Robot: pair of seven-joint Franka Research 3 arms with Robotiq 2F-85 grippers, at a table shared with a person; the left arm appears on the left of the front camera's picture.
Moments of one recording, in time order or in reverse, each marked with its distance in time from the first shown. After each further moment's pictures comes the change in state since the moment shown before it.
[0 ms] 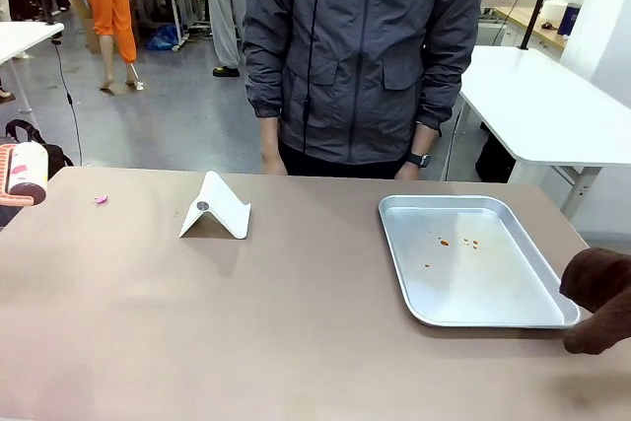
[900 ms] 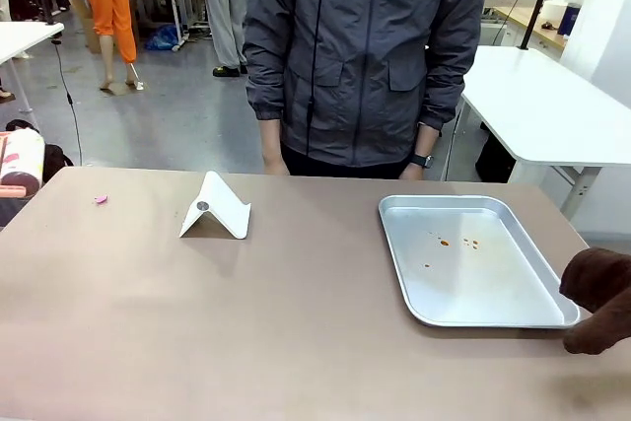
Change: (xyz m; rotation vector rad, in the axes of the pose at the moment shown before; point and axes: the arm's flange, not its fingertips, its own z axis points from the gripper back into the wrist) left arm -0.027 -0.020 0.011 -0.064 0.017 -0.014; right arm 0.000 0.000 0.000 0.000 0.000 0.000
